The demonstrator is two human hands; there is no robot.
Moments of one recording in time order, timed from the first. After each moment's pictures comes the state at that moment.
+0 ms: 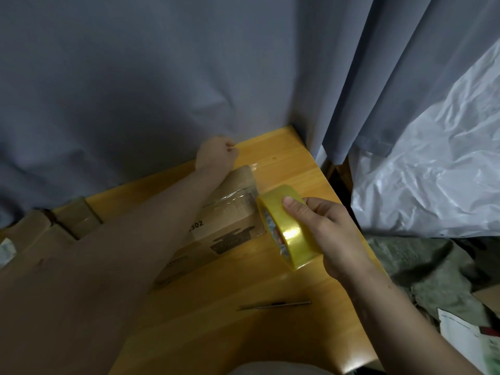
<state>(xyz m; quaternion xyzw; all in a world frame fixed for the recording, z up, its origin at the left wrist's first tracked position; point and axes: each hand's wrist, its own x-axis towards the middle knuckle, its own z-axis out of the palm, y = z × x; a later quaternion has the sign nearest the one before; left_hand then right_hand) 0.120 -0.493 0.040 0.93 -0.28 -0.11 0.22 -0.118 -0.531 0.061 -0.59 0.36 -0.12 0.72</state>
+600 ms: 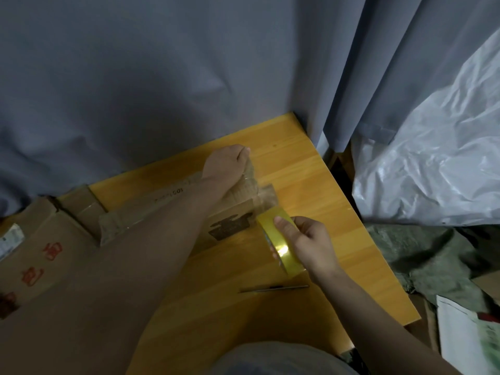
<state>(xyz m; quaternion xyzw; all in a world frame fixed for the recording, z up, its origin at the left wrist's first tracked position) 0.075 -0.474 0.031 0.91 -0.36 -0.14 0.16 -0.136 -0.503 0.011 -0.58 0.42 -0.04 0.70</state>
